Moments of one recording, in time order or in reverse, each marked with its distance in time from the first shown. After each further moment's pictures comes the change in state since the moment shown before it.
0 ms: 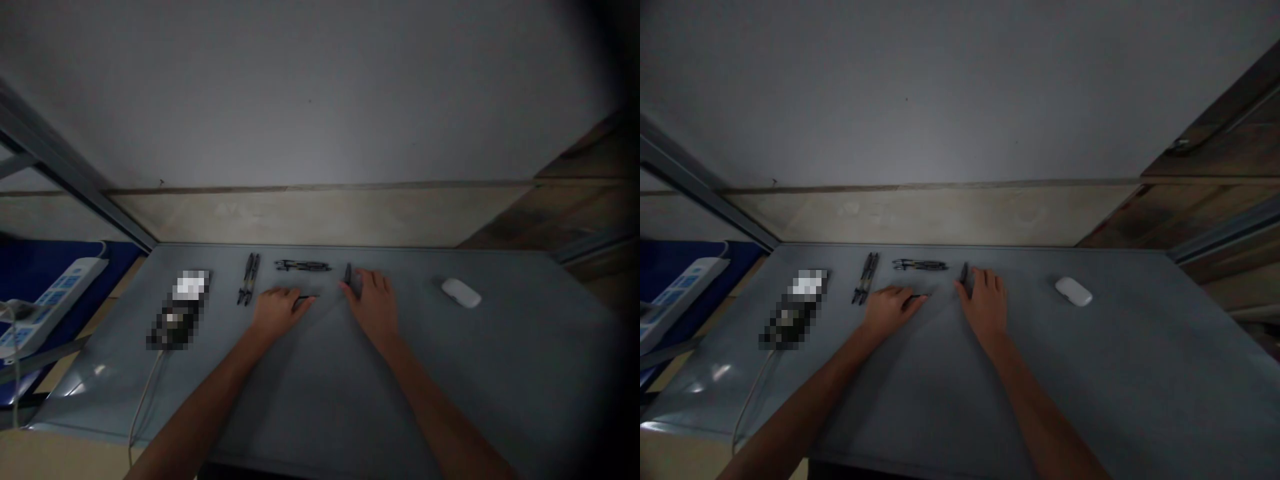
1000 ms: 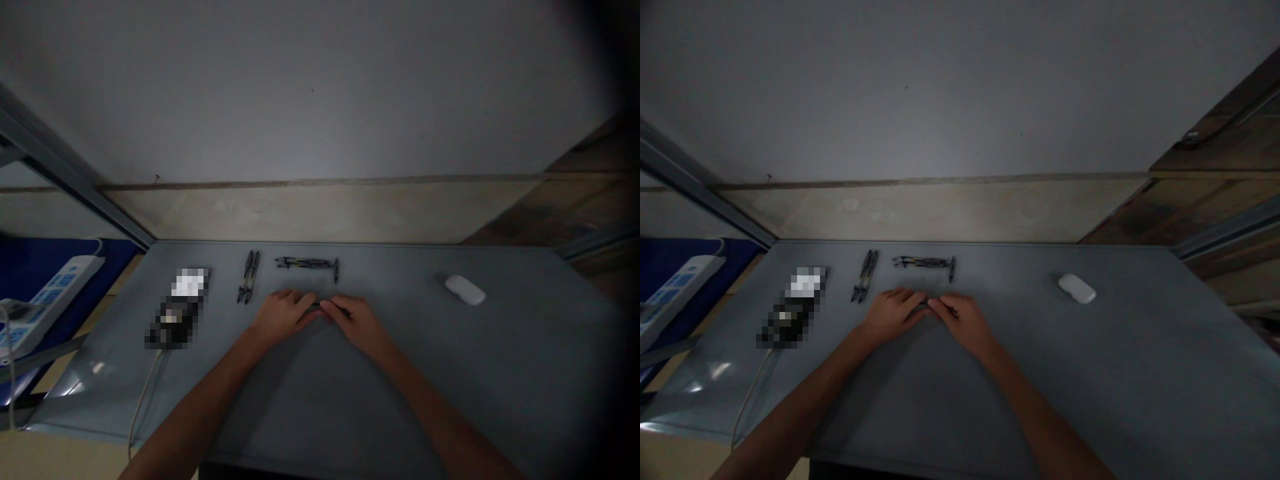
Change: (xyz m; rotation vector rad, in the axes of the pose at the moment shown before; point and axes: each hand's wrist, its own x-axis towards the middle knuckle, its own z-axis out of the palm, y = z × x) left_hand -0.006 -0.002 -0.004 -0.052 -0.136 0.256; right_hand -0.020 -0.030 -0.015 0.749 -0.459 -0.167
